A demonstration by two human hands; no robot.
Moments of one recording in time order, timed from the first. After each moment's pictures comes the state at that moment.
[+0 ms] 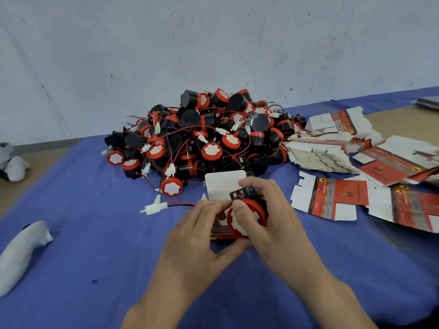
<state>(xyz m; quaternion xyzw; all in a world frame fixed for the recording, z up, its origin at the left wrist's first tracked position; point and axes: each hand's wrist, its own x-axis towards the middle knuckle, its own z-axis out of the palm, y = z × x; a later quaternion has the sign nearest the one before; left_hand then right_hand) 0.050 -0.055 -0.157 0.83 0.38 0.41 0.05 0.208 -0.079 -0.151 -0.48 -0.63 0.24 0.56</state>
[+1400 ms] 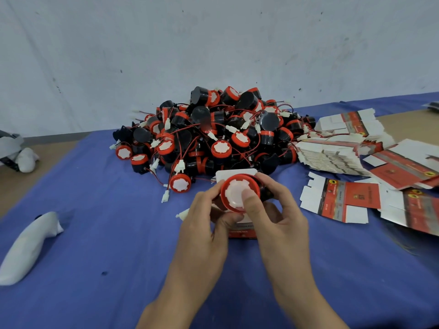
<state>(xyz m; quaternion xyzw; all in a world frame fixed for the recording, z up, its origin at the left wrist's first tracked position) 0.051 -0.051 -0.164 0.72 0.40 0.51 0.25 0.170 -0.082 -0.148 -0.41 -0.40 0.35 0.74</state>
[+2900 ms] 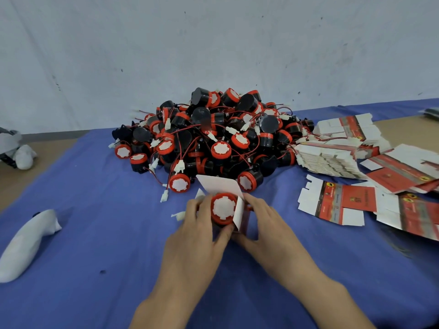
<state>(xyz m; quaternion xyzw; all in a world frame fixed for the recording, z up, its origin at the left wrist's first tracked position) 0.042 -0.042 -0.180 0.77 0.55 0.32 0.06 0.212 -0.046 -0.198 -0.56 -0.72 0.15 0.38</state>
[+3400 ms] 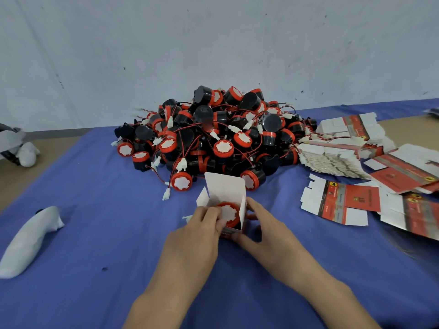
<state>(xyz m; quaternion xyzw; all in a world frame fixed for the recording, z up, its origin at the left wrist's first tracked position) 0.033 -0.040 -0.179 0.81 0.56 0.18 0.01 0.213 -0.048 -0.202 -0.55 -0.70 0.24 0.38</state>
